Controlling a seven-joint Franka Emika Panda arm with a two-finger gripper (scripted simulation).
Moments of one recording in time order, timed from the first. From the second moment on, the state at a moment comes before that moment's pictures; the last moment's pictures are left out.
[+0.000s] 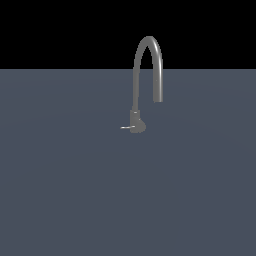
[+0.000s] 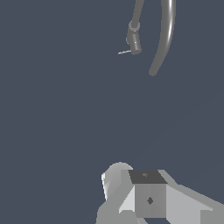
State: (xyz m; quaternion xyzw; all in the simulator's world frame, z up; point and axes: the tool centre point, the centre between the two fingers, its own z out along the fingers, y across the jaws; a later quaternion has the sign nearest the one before) arm -0.264 0.012 0.470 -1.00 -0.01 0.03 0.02
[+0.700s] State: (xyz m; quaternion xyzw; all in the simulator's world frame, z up) arm -0.260 0.021 0.485 -1.00 -0.03 -0.01 0.09
